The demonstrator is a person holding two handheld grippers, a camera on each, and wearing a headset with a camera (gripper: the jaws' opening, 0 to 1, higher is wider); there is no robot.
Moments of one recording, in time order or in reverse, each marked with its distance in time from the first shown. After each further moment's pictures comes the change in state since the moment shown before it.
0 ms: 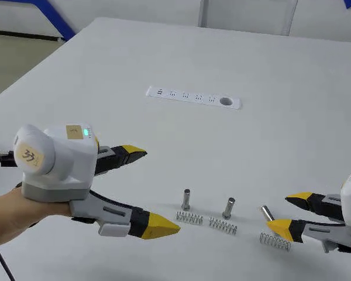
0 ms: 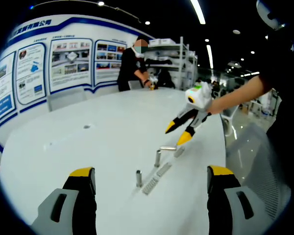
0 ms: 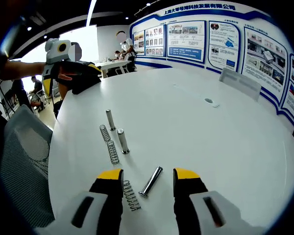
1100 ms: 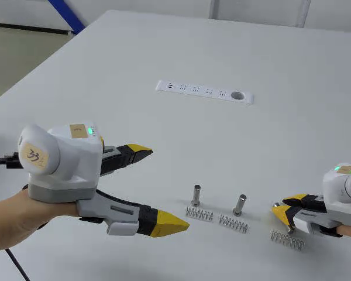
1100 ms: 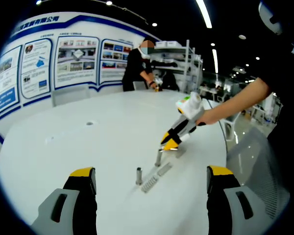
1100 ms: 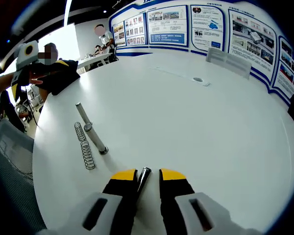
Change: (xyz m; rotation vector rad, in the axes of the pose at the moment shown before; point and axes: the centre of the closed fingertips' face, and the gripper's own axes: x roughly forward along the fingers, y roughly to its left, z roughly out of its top) left arm -0.005 0.003 -0.007 -0.052 -0.017 0.024; right arm 0.039 -0.017 -0.017 0.139 0.100 -0.089
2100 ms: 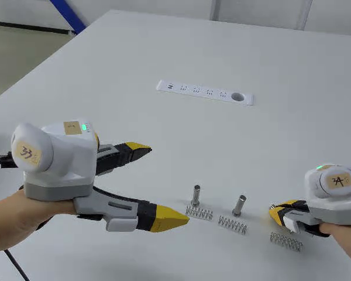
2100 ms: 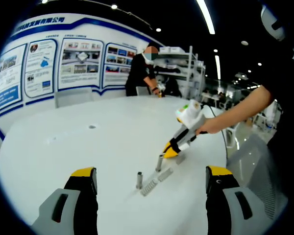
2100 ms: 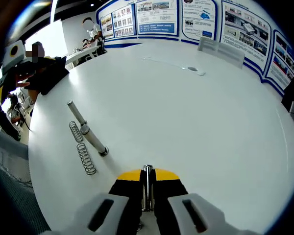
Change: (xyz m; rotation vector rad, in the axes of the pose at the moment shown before) left arm -0.005 0.001 0.010 -0.031 -0.057 0.016; right arm 0.007 0.006 -0.007 0.053 0.090 -0.071
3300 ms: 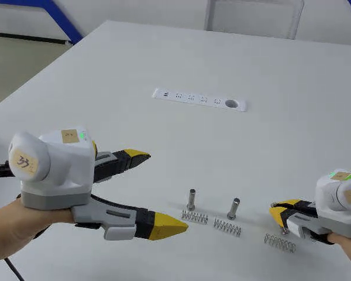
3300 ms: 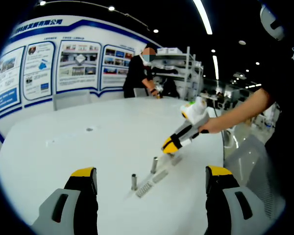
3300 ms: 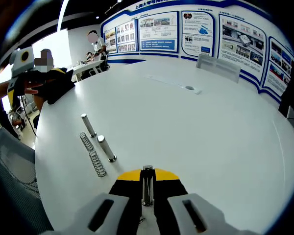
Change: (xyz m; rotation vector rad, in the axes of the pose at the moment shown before) left arm -0.002 -0.015 0.006 0.015 -0.009 -0.013; right arm -0.033 0.000 0.017 -0.005 -0.165 0.000
